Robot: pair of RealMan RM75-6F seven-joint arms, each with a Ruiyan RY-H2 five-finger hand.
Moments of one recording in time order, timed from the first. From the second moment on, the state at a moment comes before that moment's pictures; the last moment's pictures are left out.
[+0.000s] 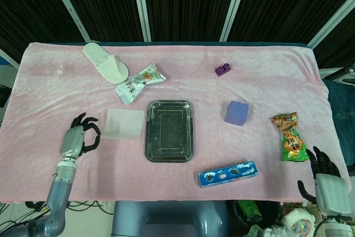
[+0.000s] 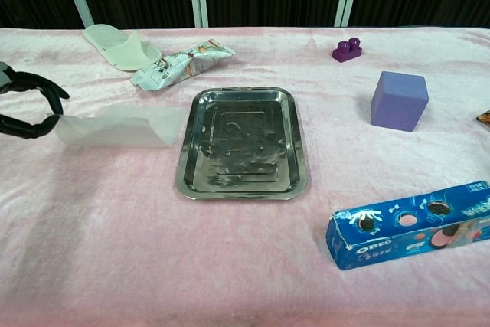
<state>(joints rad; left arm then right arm) -0.35 -1.58 -0.25 -1.51 1.16 1.15 0.05 -0.04 -1.11 0.00 -1.83 -1.41 1.47 -0.23</state>
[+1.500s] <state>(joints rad) -0.59 -1.94 -0.06 -0.88 1.70 1.38 0.00 -0.03 -1.10 0.00 -1.85 -1.38 1.45 -0.24</state>
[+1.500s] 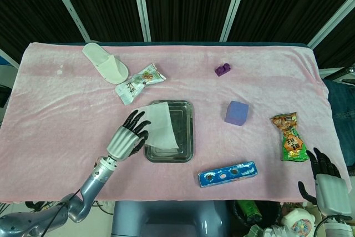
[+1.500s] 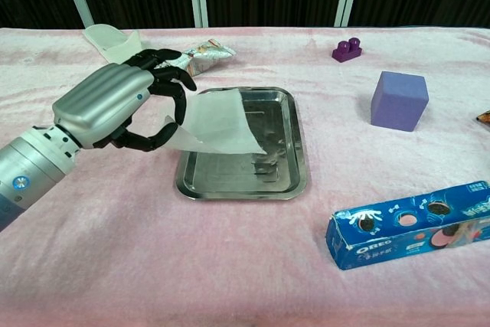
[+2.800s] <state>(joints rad) -0.57 -1.94 -0.19 -1.41 1.23 1.16 0.55 -0.03 -1.09 -0.01 -1.86 -1.37 1.44 -0.25</state>
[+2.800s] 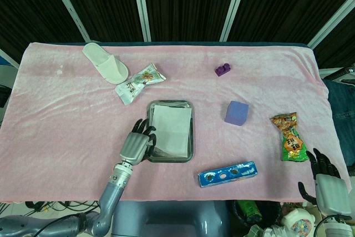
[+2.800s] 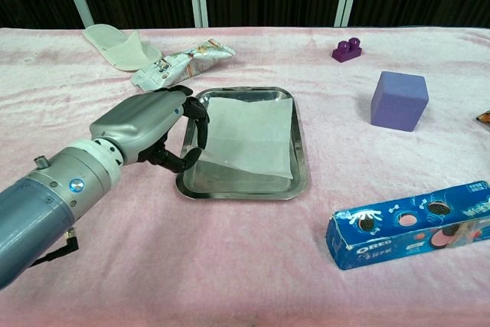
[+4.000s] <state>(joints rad) -0.56 -2.01 -0.24 -1.45 1.02 1.24 0.70 -0.03 -1.09 -0.01 -1.86 -1.37 1.44 -0.25</state>
